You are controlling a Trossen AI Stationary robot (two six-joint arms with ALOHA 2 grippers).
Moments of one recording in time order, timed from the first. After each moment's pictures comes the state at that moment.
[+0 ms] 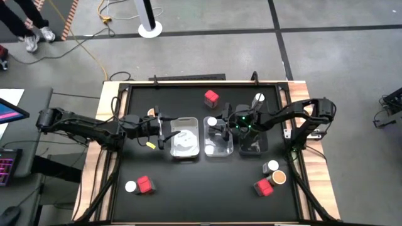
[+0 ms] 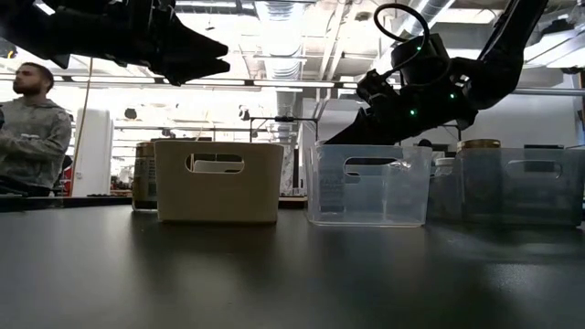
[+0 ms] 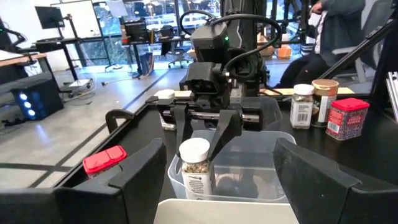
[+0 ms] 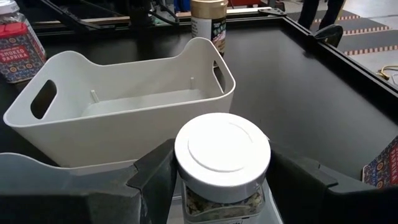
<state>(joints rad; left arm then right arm) -0.01 0.96 0.37 0.62 -0.23 0.09 -0.25 1.62 0.55 0.76 -0.11 -0.03</state>
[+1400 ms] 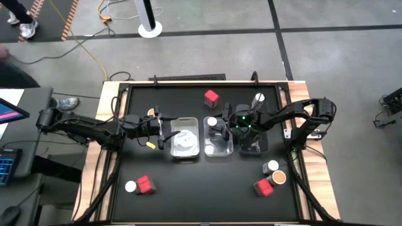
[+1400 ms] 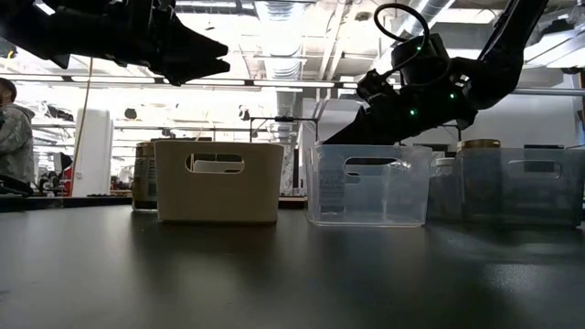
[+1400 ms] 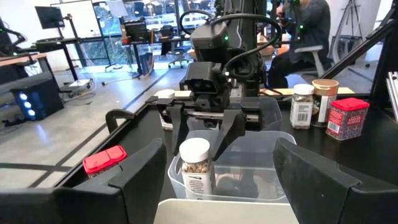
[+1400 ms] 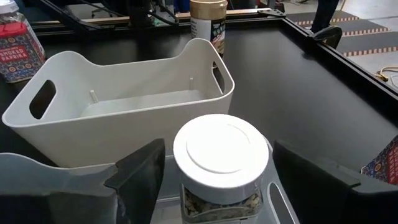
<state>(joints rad) -0.01 0.96 0.37 0.61 -0.23 0.09 -0.26 1.62 0.55 0.76 -0.10 -0.03</state>
